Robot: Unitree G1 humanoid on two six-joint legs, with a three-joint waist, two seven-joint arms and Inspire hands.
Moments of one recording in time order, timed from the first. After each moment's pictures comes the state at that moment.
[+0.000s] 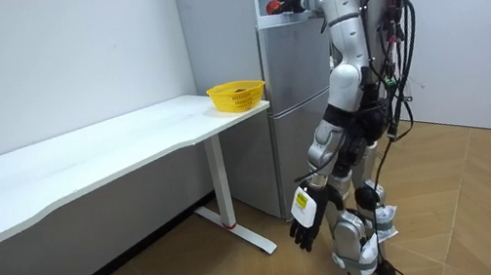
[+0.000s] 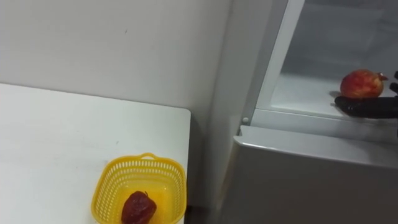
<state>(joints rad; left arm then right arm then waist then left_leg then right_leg) 0.27 0.33 0.07 0.97 0.47 0.10 -0.07 -0.81 -0.81 0.02 0.91 0.52 -0.02 -0.13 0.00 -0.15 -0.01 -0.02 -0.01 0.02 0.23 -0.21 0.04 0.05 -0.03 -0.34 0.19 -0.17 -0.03</state>
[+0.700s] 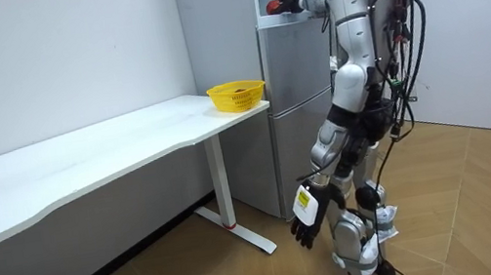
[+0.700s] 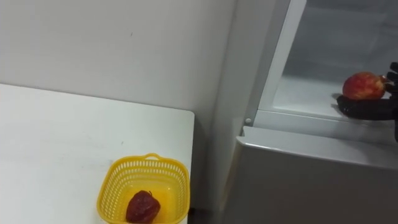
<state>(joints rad) 0.25 0.34 0.01 0.98 0.46 0.09 -0.08 -0.81 -0.83 0.09 0.93 0.50 -0.05 -0.11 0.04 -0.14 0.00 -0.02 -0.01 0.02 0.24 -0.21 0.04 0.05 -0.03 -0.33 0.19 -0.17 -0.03</state>
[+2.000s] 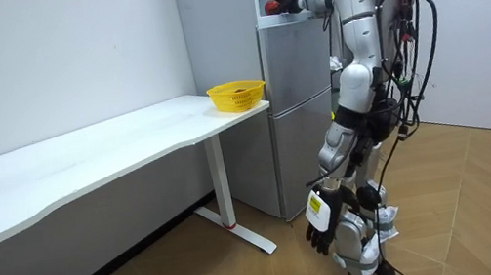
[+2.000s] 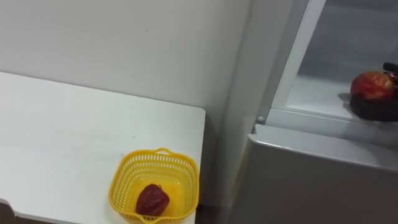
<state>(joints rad) 0.20 0.38 -0.06 1.04 0.46 0.09 -0.14 -0.81 -0.88 0.12 0.98 0.50 -0.09 0.01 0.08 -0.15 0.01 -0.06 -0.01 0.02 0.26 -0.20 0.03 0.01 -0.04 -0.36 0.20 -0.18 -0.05</state>
